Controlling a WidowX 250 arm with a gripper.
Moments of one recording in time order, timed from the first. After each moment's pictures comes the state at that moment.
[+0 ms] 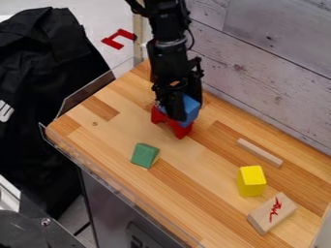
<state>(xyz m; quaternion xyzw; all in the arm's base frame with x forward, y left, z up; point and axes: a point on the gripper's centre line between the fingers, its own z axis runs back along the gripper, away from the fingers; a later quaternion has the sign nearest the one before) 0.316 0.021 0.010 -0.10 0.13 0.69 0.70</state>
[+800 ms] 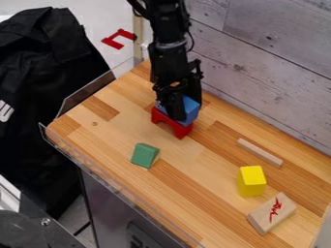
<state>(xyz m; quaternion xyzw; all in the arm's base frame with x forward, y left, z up) 0.322 0.027 0.003 -0.10 0.14 0.69 0.70</state>
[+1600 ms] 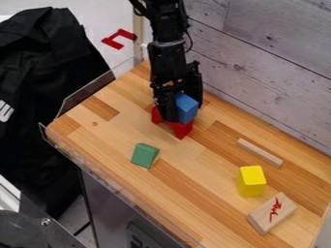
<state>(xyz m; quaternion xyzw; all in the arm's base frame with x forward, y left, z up) 0.323 0.030 0.003 -0.09 0.17 0.68 0.71</state>
